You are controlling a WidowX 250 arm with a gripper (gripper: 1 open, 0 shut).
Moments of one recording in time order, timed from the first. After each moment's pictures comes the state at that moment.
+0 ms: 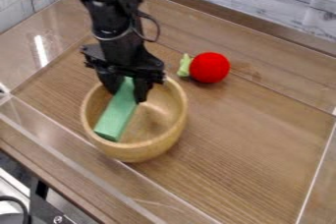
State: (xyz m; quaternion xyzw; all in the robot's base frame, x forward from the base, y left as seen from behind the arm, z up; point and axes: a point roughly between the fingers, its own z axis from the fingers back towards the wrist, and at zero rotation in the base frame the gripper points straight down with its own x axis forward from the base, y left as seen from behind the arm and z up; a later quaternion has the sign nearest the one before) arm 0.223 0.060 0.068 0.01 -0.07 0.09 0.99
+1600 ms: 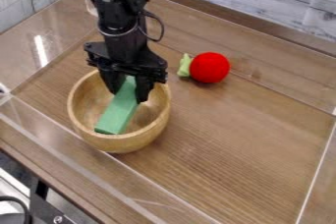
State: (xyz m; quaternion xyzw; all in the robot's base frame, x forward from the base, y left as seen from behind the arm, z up) arm 0.233 0.055 0.062 0.01 -0.05 0.10 0.99
